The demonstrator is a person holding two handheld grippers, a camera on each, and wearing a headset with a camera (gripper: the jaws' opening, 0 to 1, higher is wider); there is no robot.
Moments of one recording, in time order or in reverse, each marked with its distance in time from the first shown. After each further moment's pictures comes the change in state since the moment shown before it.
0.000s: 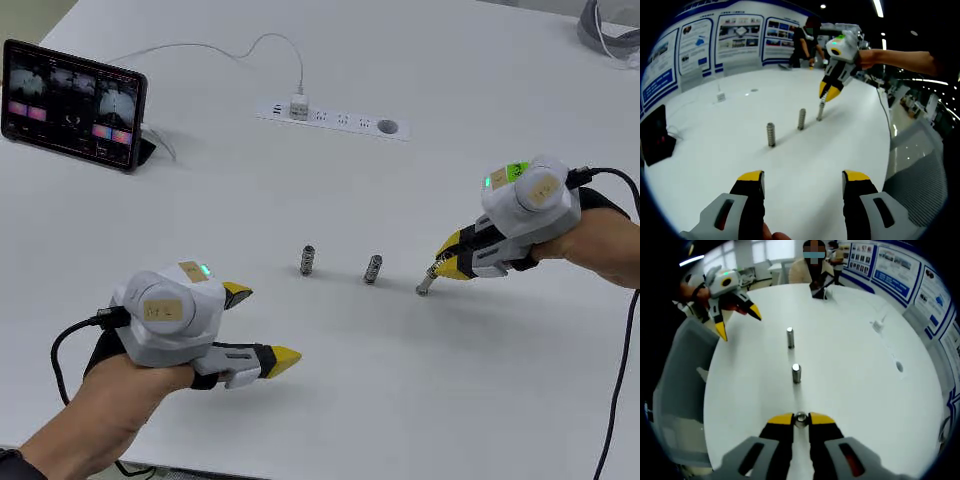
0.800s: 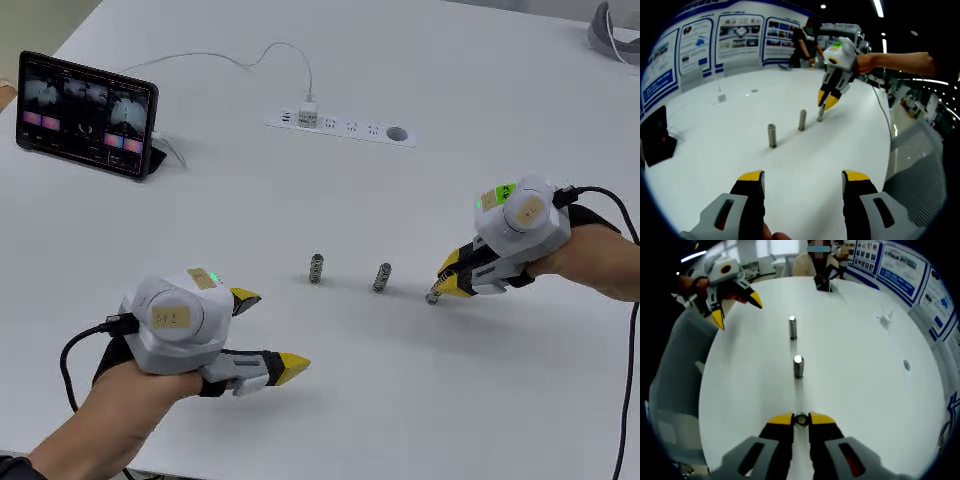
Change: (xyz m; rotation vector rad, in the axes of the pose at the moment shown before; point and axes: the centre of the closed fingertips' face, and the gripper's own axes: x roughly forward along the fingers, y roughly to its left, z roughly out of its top) left arm -0.001 0.002 0.001 0.000 0.001 0.006; right arm 0.021 0.001 -0.012 -0.025 0.042 0.022
